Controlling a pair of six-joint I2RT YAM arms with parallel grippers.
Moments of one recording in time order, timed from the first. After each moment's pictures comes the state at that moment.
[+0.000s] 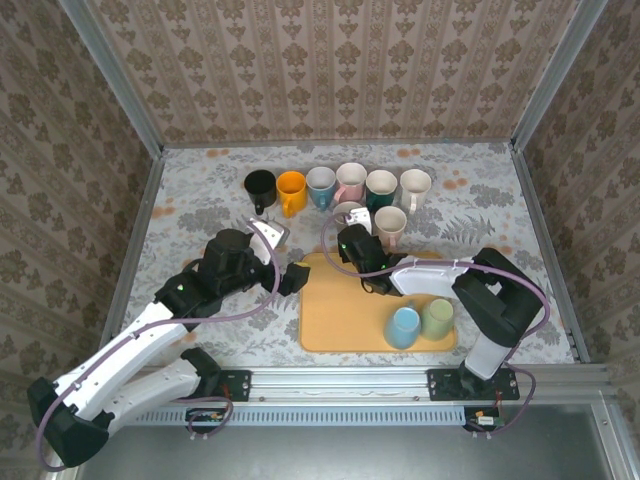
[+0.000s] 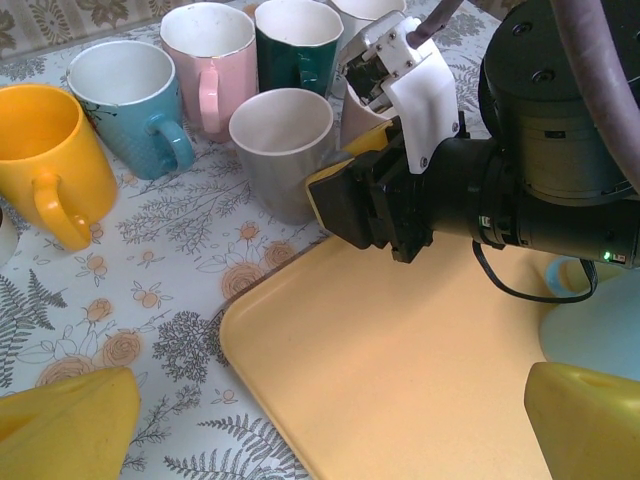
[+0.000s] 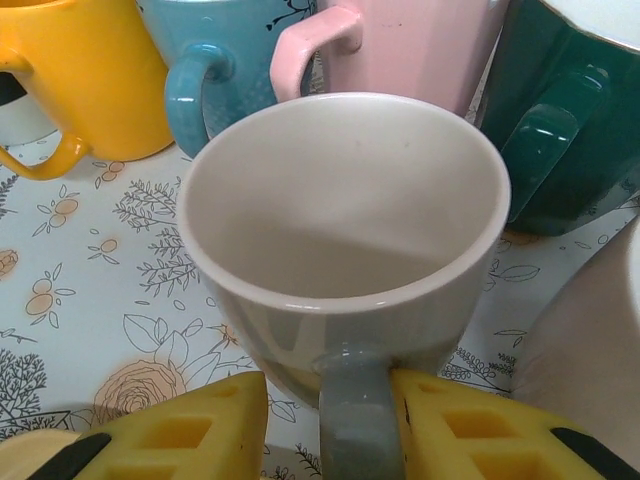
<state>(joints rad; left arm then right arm) -0.77 0.84 0.77 -0.45 0.09 -0.12 0.76 1.70 0.84 0.23 0.53 0.37</state>
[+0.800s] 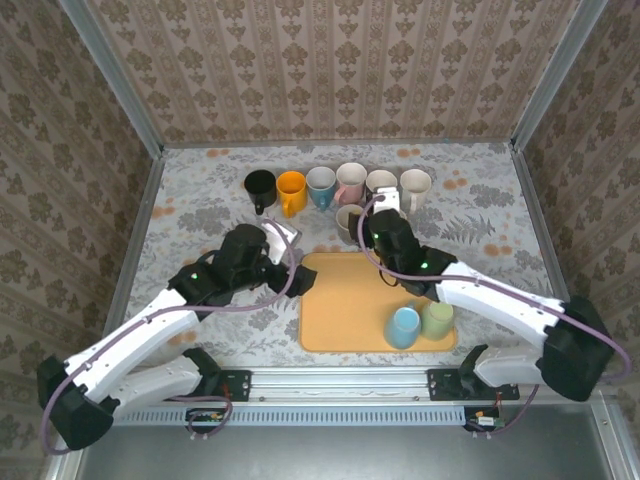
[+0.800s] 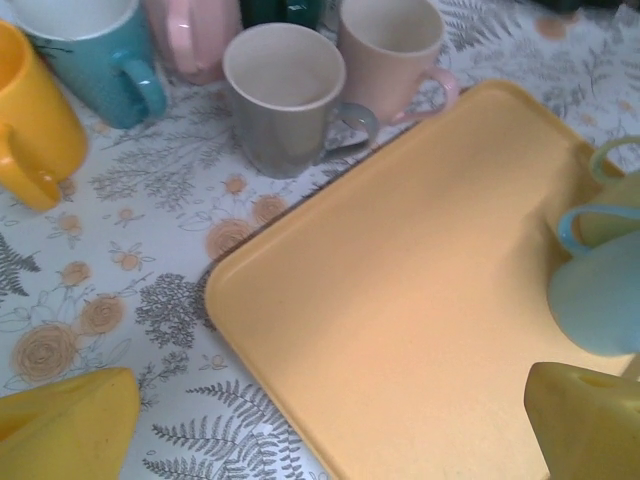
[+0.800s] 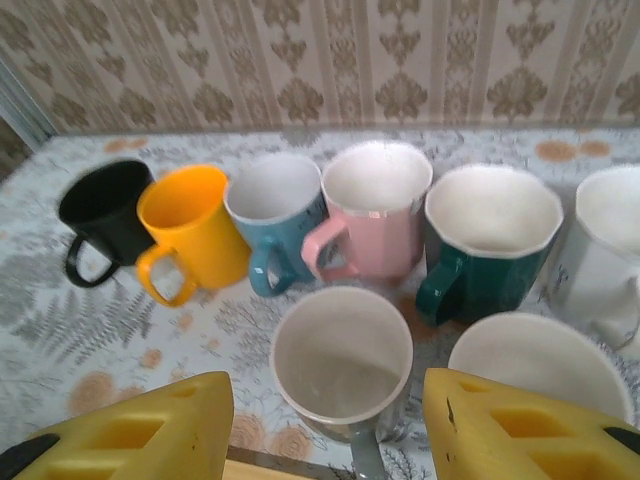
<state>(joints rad) -0.84 0.97 0.85 -0.54 0.07 -0.12 0.76 1.25 0.89 -0.05 0.51 0.38</state>
